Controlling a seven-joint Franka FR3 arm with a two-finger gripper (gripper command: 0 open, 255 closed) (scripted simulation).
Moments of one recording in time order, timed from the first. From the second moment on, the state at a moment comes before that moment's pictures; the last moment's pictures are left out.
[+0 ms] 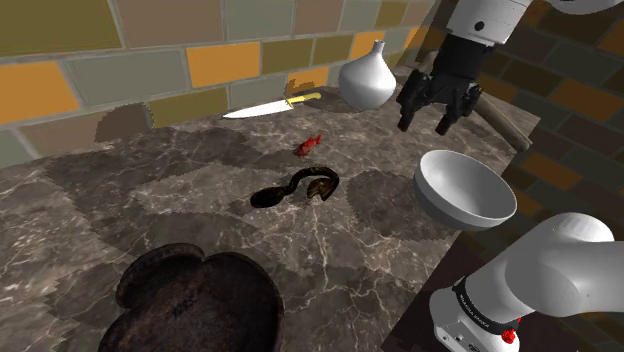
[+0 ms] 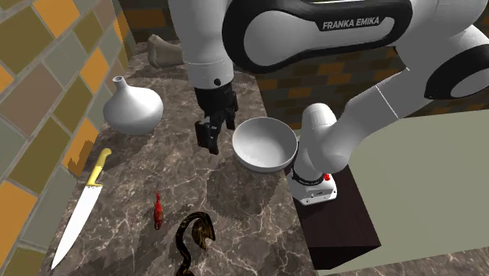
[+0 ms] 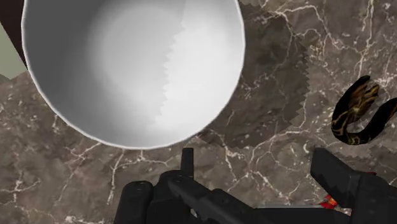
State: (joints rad) arm -0.06 -0.73 0.16 -2.30 0.23 1.53 0.48
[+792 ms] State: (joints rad) arm -0.20 -0.33 0.52 -2.08 0.25 1.72 1.21
